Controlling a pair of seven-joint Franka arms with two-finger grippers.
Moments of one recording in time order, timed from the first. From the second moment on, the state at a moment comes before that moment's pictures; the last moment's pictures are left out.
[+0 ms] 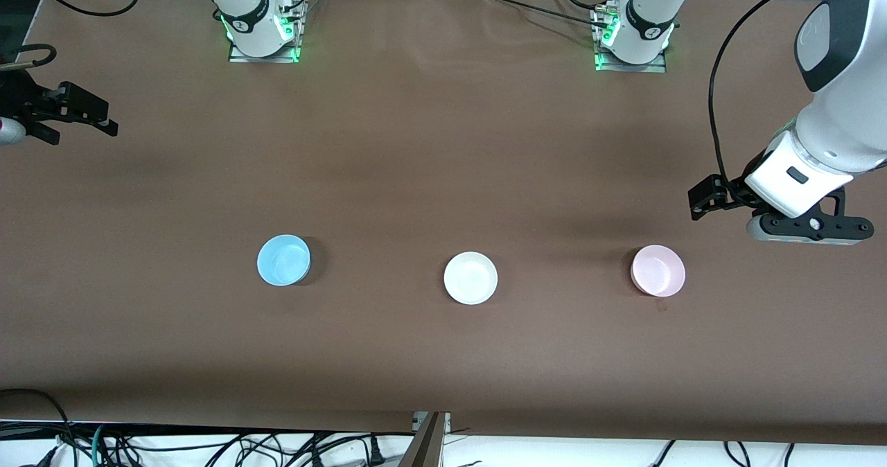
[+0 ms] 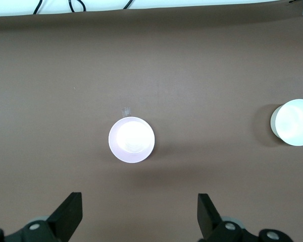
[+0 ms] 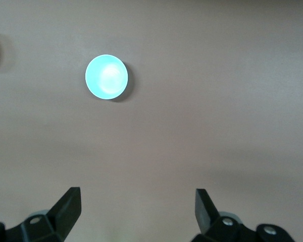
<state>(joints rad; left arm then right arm) -0.08 0.26 -0.07 -1.40 0.04 1.72 -0.11 0.09 0.00 -0.15 -1.61 0.08 1.58 -0.18</state>
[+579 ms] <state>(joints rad) -0.08 0.27 -0.07 -1.40 0.04 1.72 -0.11 0.09 0.00 -0.15 -1.61 0.08 1.58 -0.18</state>
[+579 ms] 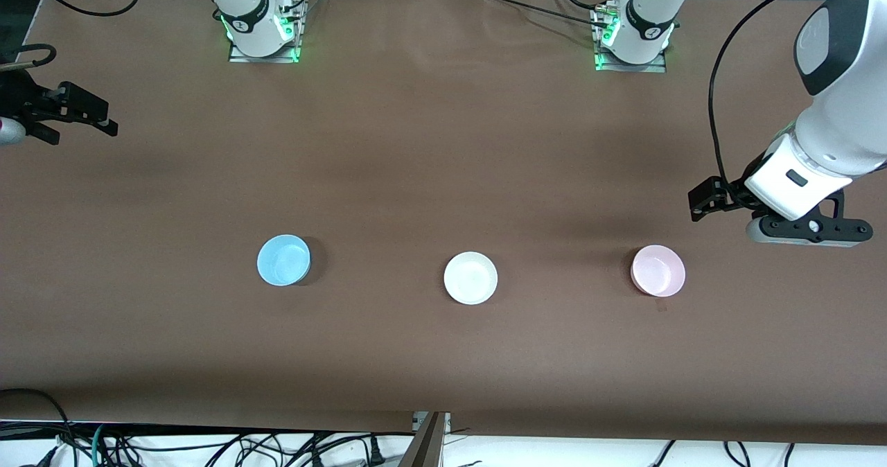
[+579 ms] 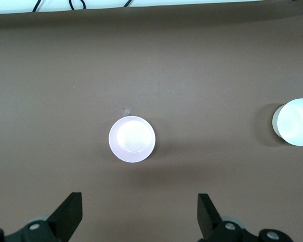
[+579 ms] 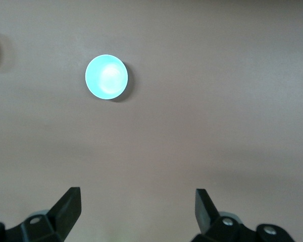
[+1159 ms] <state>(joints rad) -0.04 0.27 -0.07 -1.41 -0.03 1.72 -0.16 0.09 0.00 -0.15 -1.61 0.08 1.58 -0.18</state>
